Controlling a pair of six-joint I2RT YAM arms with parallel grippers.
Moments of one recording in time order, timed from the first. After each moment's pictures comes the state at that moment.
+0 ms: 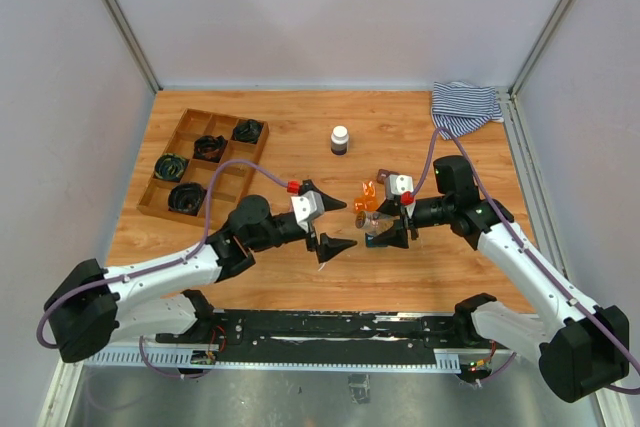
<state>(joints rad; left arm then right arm) -0.93 1.06 0.49 0.58 0.35 0.02 0.38 1.02 0.75 -0.48 -1.07 -0.71</state>
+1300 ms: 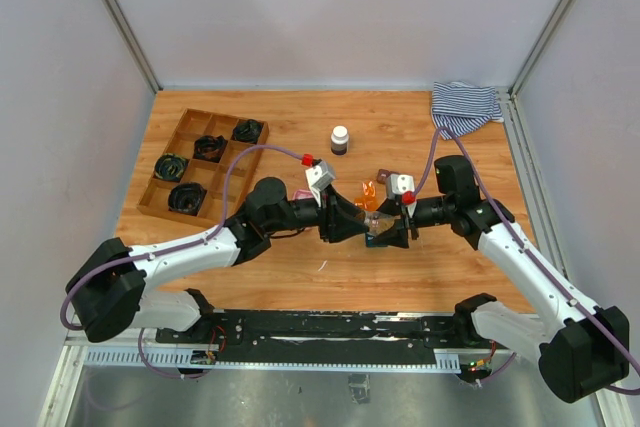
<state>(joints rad) -0.87 1.26 0.64 0.62 0.51 -0.36 0.38 1.02 0.75 -0.48 -1.08 -0.71</state>
